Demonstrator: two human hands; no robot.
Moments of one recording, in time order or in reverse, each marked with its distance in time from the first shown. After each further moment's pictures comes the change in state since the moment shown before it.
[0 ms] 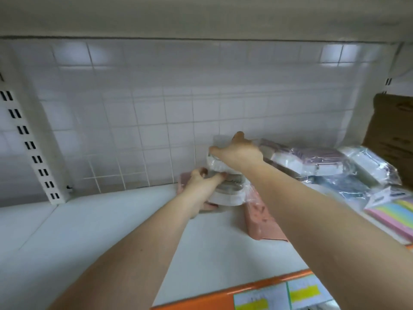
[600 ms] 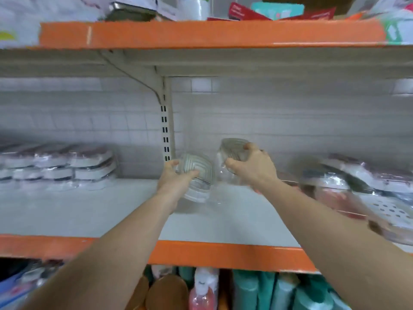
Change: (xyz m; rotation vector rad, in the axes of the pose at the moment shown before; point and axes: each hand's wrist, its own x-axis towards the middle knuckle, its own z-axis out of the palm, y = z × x) left_hand -0.143 -0.016 -0.212 0.022 0.544 0.241; right_hand -0.164 -0.110 0.038 0.205 -0.021 -0.297
